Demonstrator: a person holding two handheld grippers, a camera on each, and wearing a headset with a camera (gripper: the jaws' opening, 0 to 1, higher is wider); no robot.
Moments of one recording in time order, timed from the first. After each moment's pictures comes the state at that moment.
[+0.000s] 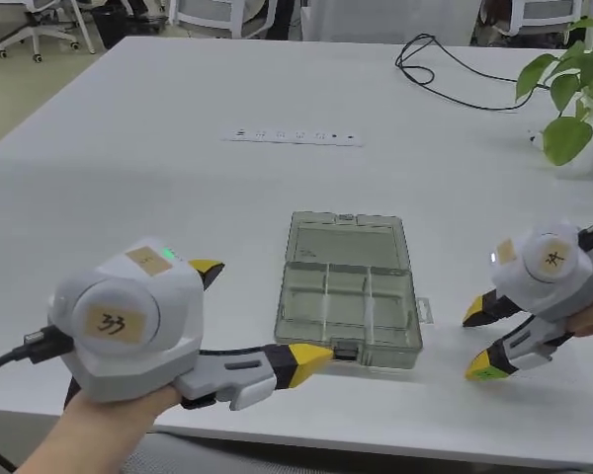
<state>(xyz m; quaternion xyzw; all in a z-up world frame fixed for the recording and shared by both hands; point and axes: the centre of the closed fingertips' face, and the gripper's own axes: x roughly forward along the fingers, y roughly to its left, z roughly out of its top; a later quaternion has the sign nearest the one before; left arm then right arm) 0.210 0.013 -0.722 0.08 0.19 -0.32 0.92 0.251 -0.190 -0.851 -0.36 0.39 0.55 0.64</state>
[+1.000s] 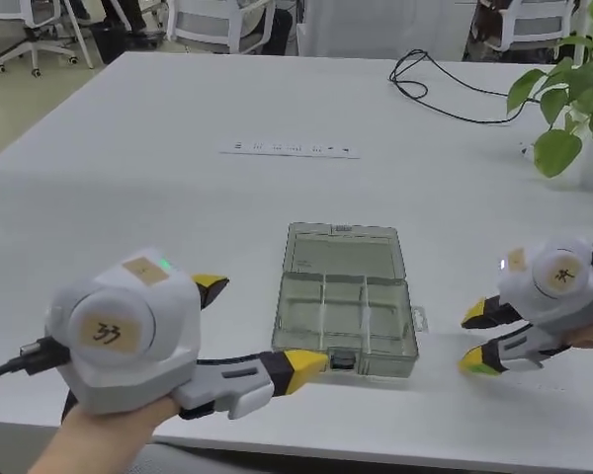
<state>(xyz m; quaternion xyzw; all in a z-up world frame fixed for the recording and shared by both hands) 0.205 0.012 -0.721 0.06 0.20 -0.32 0.92 0.261 -0.190 -0.830 -0.35 0.34 0.50 0.71</state>
